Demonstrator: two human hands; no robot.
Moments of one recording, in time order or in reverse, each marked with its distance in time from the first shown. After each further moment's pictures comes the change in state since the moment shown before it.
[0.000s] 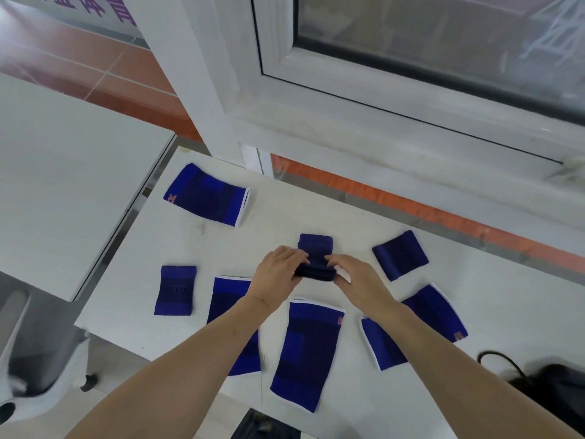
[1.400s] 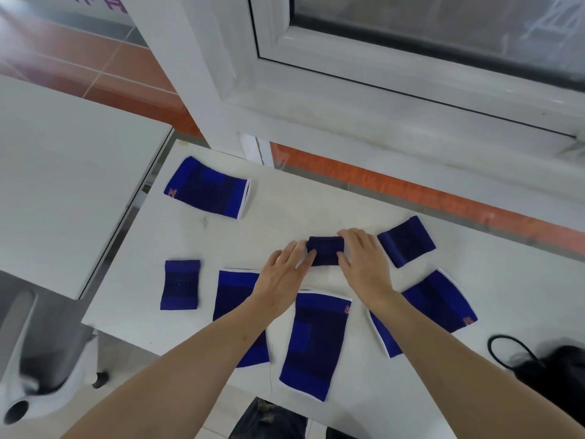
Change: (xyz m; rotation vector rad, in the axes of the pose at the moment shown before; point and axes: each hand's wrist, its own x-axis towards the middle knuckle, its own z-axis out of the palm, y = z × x) left_hand -0.024 -0.005 0.018 0.420 -0.286 0.079; right_hand 0.010 -0.004 0.019 -0.343 0.236 0.128
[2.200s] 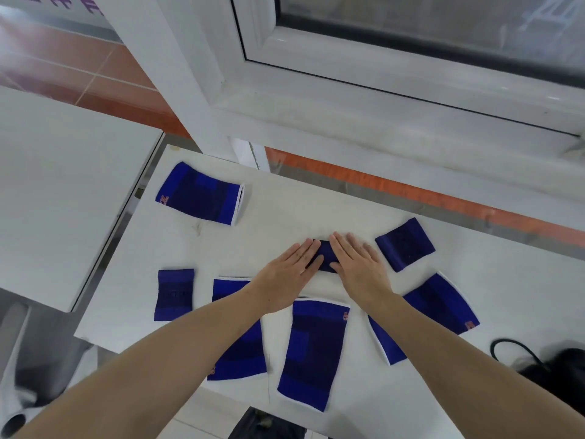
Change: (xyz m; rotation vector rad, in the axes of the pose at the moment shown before) left_hand 0.025 -0.017 -0.004 0.285 -0.046 0.330; right_hand 0.003 0.023 0.019 -0.256 -0.220 -0.116
